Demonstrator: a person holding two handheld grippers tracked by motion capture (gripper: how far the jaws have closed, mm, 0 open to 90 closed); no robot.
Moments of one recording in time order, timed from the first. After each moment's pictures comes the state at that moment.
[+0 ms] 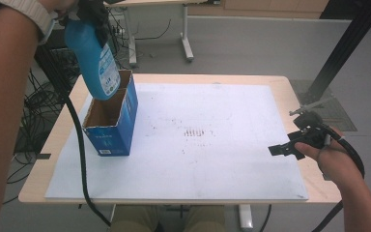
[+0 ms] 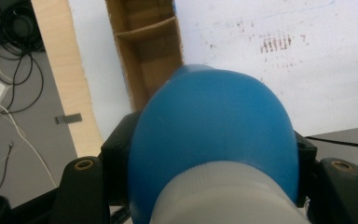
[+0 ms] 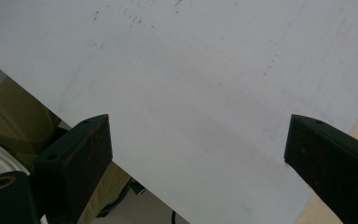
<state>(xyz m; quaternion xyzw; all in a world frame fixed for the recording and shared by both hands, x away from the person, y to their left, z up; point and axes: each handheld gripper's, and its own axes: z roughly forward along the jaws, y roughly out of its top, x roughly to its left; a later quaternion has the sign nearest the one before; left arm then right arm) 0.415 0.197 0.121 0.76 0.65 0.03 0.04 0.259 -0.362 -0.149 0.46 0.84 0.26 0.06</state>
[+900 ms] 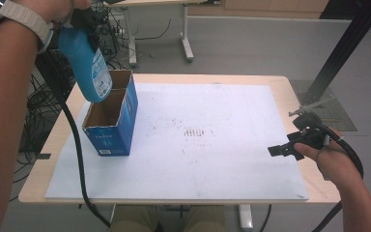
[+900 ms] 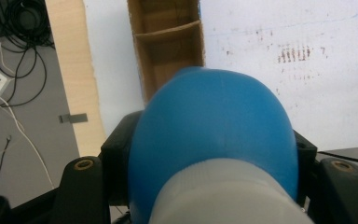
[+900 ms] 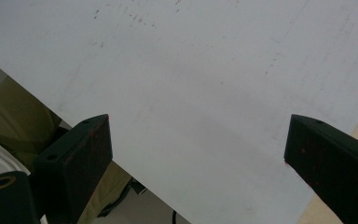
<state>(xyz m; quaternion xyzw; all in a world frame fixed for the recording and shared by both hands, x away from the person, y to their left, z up) 0.425 0.219 0.098 0.74 0.67 0.03 0.04 0.259 -0.362 -0.151 0.47 0.84 0.26 0.06</state>
